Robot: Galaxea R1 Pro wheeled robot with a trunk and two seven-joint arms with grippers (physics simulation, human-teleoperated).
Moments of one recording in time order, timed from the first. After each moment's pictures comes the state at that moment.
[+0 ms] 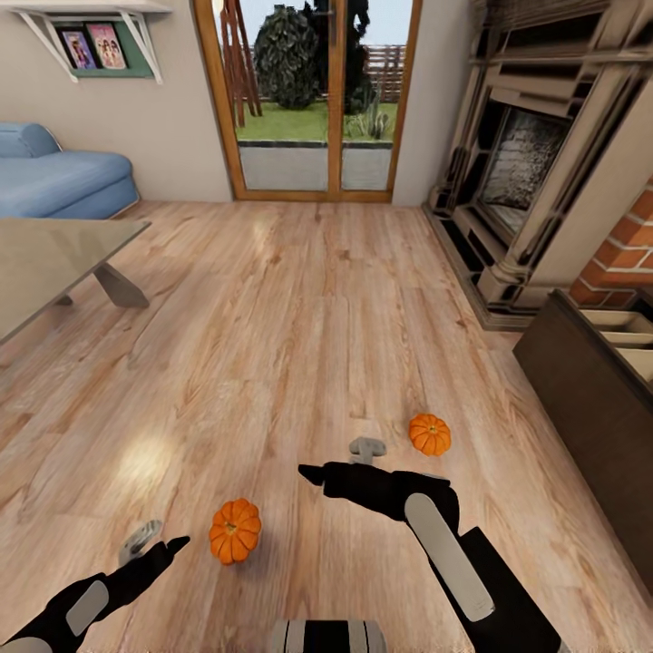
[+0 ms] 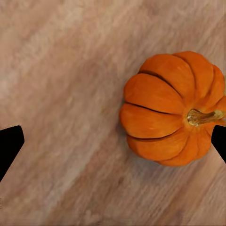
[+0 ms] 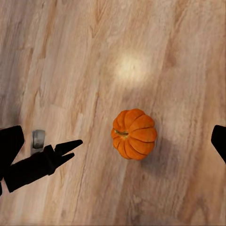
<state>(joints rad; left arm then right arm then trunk) -0.54 0.26 0.17 -0.28 0.60 0.28 -0.37 -0.43 0.01 0.43 -1.55 -0.87 0.81 -0.21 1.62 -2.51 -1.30</state>
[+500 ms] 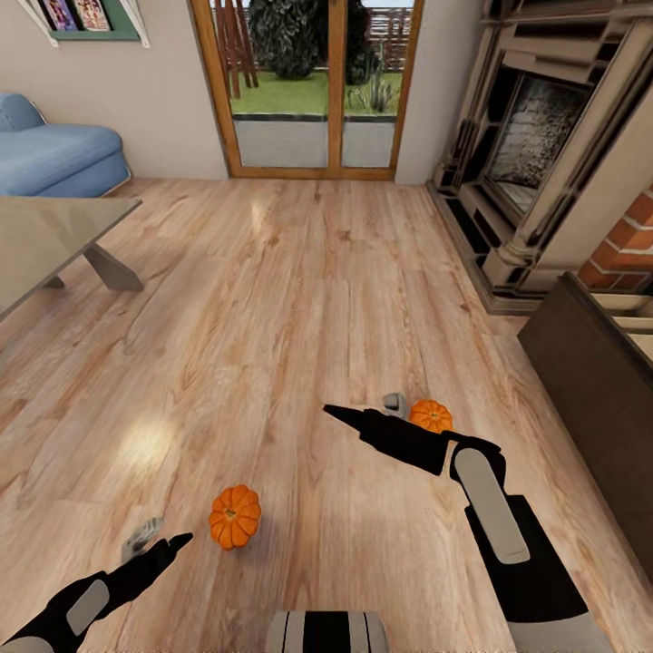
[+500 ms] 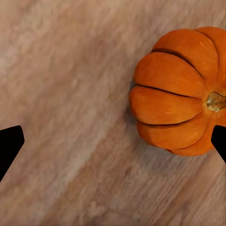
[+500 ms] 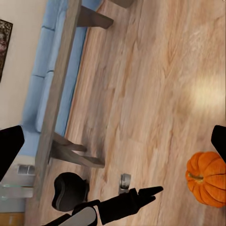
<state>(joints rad) -0.54 0.26 0.17 -0.28 0.60 0.28 -0.41 -0.50 0.01 0.14 -1.55 -0.97 0.92 0.19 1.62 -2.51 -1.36</state>
